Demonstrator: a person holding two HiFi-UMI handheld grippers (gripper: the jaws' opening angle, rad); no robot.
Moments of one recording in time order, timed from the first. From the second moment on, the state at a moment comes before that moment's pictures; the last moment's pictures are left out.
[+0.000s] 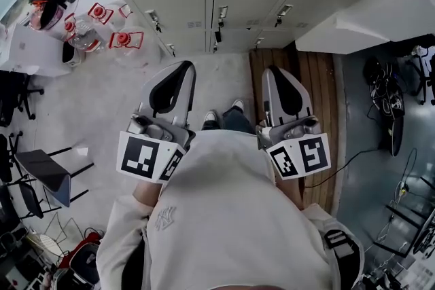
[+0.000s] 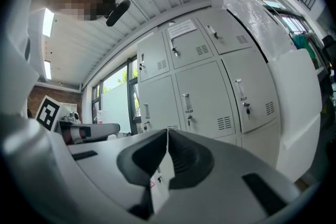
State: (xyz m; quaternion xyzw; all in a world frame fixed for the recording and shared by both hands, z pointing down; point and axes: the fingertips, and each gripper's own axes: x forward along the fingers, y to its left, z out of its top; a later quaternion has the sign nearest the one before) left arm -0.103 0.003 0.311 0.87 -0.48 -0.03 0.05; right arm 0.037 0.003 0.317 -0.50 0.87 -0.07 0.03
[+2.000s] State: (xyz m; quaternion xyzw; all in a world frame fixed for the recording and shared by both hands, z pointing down) left arm -0.076 -0.020 0.320 0.89 -0.45 -0.03 0.07; right arm 0.047 -0.012 0.327 -0.50 0.86 -0.05 0.00
